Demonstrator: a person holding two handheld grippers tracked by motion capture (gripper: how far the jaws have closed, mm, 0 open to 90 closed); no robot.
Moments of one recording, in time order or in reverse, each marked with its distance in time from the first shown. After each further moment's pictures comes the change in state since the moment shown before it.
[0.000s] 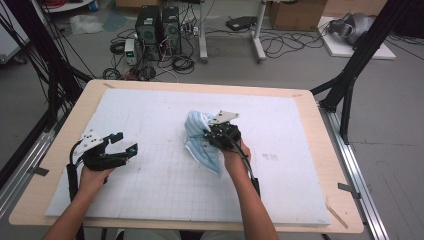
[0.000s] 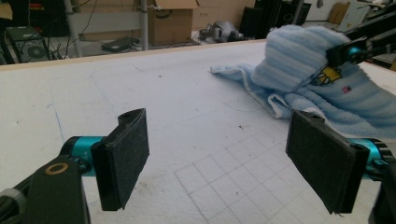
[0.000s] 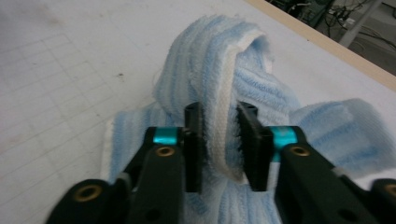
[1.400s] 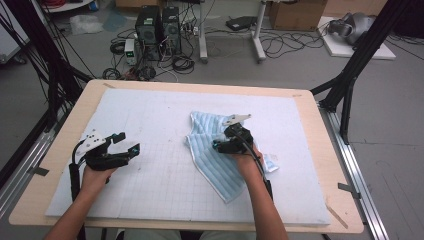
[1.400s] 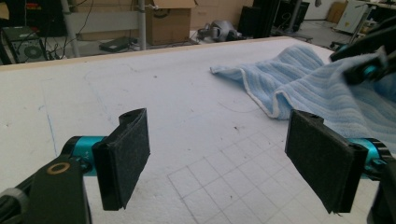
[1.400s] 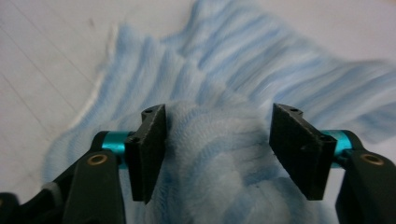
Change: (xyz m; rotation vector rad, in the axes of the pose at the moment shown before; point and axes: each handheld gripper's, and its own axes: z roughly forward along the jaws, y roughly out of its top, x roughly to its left) left arm -0.004 0.001 0.004 0.000 -0.007 0.005; right arm -0.024 -0.029 -0.002 0.172 0.015 0.114
